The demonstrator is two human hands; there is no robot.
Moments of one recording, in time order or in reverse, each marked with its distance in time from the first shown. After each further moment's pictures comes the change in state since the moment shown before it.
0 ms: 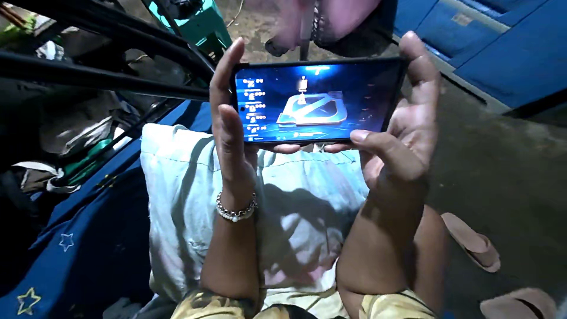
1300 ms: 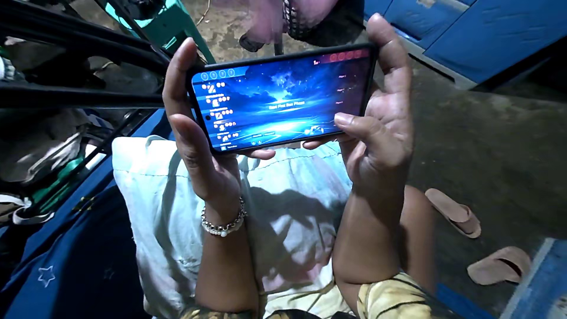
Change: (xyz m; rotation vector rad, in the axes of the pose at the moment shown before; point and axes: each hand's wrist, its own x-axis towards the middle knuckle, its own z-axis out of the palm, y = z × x) left_hand 0.006 -0.005 0.000 -0.024 0.058 0.083; right_hand 0.000 0.005 0.002 0.006 0.021 -0.039
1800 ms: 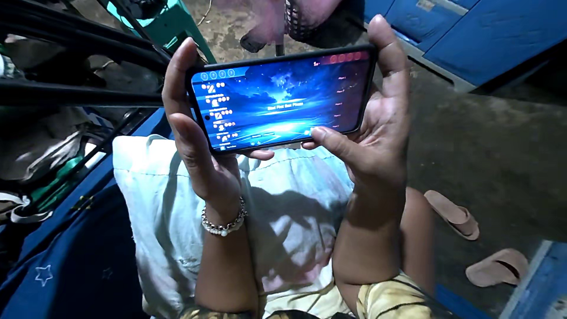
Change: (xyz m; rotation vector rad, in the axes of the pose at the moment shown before) left_hand 0.000 0.001 0.000 0.027 0.009 0.034; right_hand 0.002 0.003 0.001 -0.027 -0.063 -0.070
